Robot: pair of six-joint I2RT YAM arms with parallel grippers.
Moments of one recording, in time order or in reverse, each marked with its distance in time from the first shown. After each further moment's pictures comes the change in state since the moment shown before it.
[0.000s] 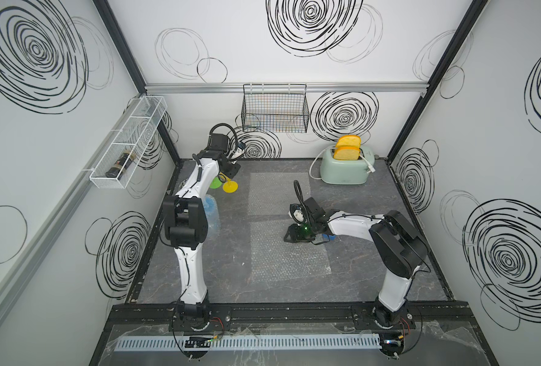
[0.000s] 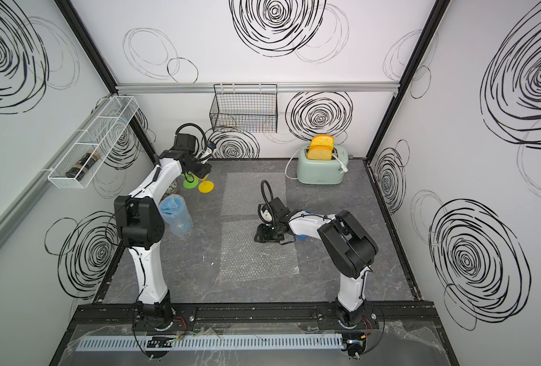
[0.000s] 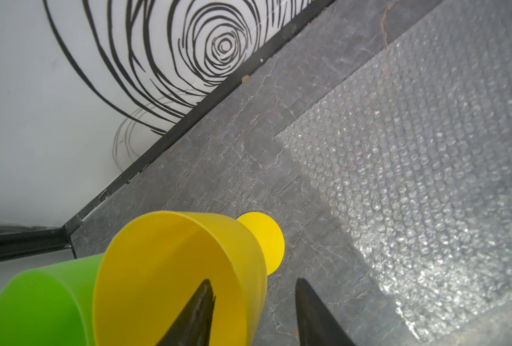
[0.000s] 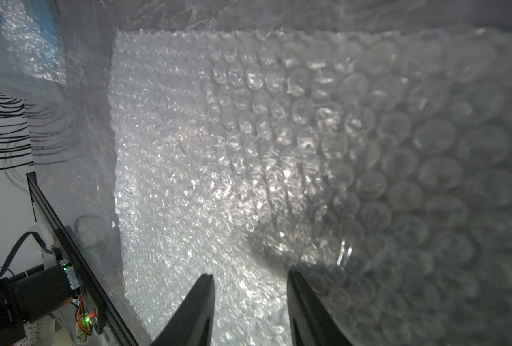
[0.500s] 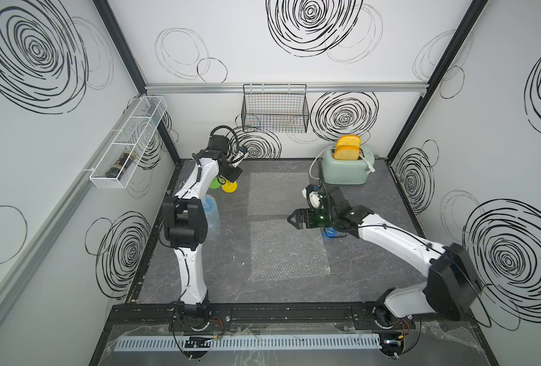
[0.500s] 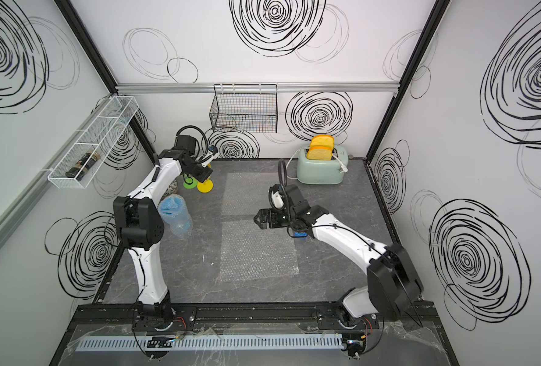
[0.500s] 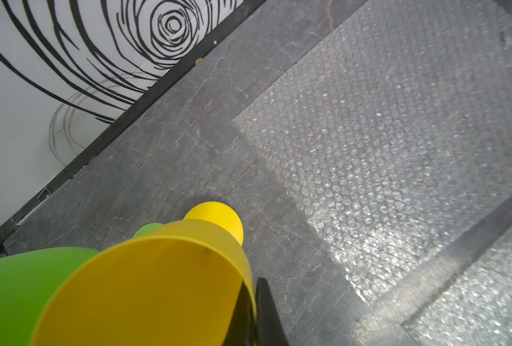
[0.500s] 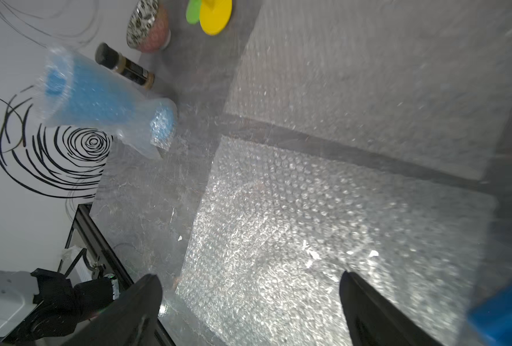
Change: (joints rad) left arm -0.023 -0.044 -0.002 -0.115 0.112 0.001; right arm -0.077 -0.507 -0.008 -0.127 0.173 -0.096
